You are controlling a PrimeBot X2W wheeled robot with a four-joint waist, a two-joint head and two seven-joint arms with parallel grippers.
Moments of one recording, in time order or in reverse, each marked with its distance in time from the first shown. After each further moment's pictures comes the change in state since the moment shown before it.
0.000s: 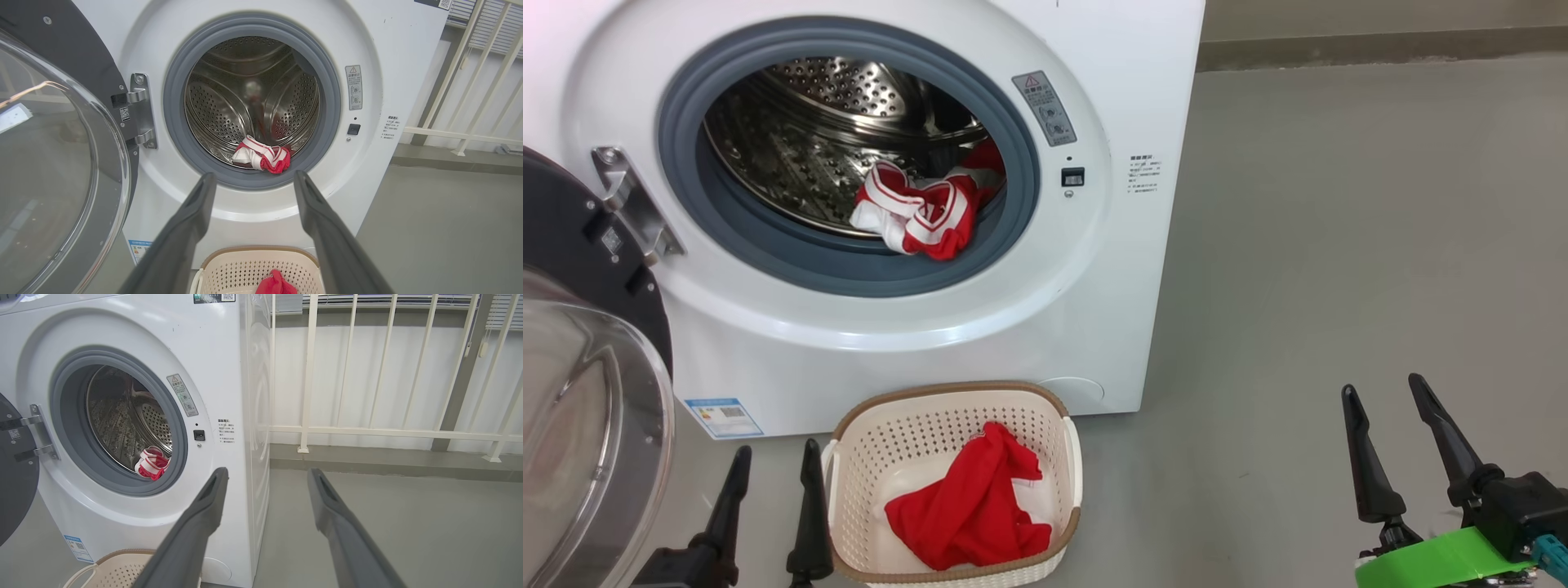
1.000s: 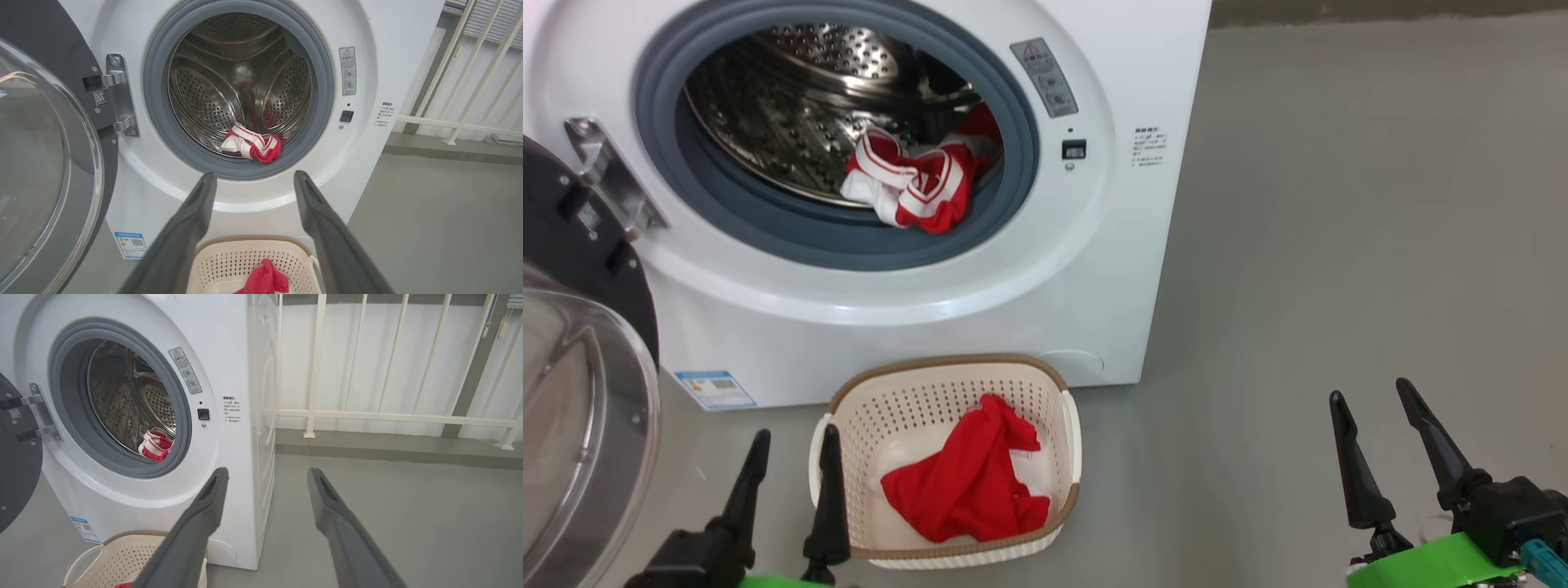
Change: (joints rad) left arm -0.017 0.007 -0.044 -0.026 -0.010 0.015 0.025; right arm 0.009 0.001 0.021 -0.006 -0.008 0.000 0.000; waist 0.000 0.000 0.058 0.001
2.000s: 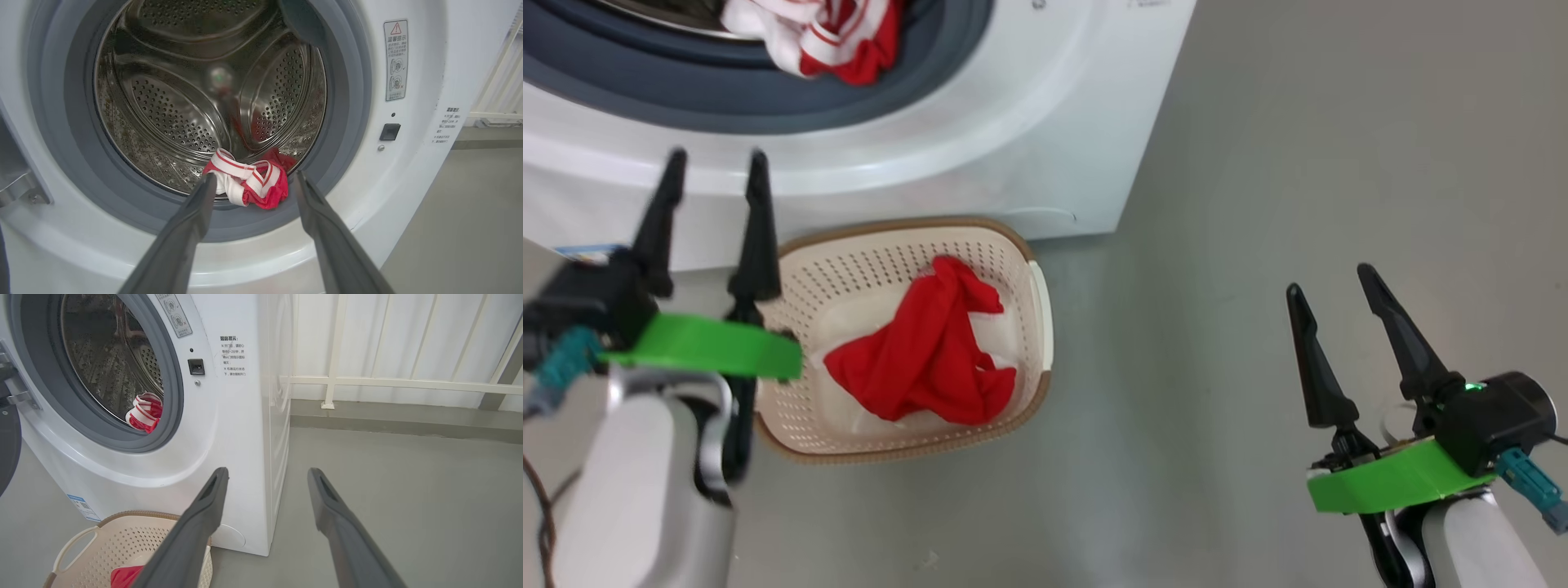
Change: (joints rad) left arm -0.556 0.095 -0.002 0.226 -0.032 -0.063 -0.015; right arm -0.206 -0.004 0.081 -0.013 0.002 0.000 0.000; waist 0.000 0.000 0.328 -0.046
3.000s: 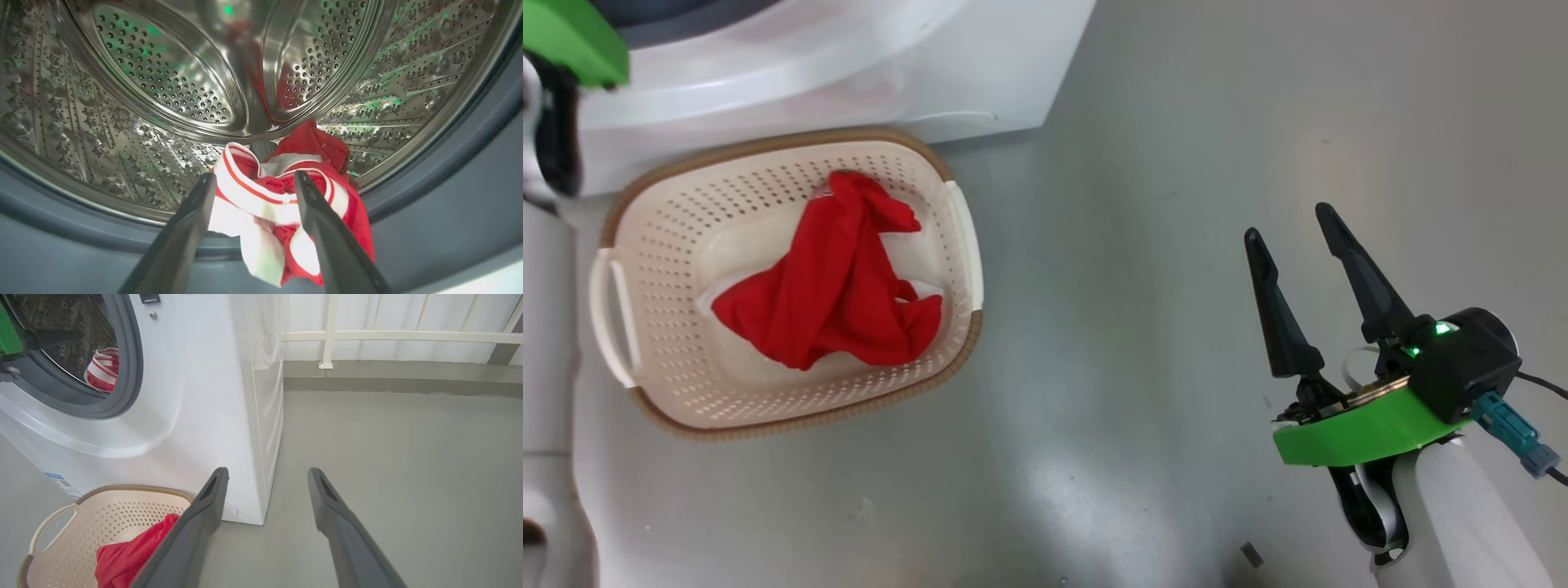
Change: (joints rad) left arm -0.667 0.091 -0.003 0.545 0.004 0.004 0.151; right arm -0.142 -0.005 0.085 0.037 0.061 0.000 0.000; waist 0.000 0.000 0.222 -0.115
